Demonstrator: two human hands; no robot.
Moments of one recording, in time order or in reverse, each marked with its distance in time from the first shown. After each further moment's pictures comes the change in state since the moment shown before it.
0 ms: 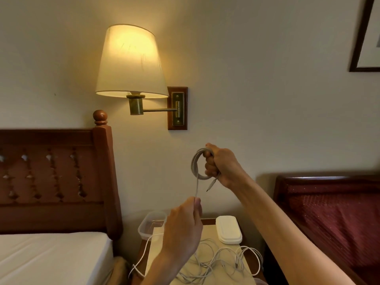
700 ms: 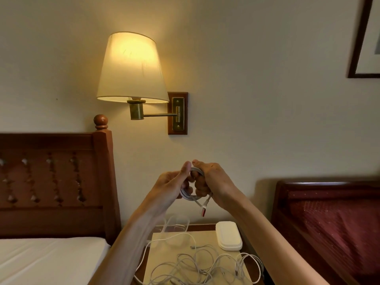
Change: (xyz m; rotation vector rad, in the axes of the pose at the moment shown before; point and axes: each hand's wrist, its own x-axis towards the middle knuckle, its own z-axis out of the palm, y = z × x) left_hand 0.065 0.003 -0.057 -0.811 -0.265 -0.207; right_hand -0.020 0.014 0.011 -0.221 -0.166 -0.088
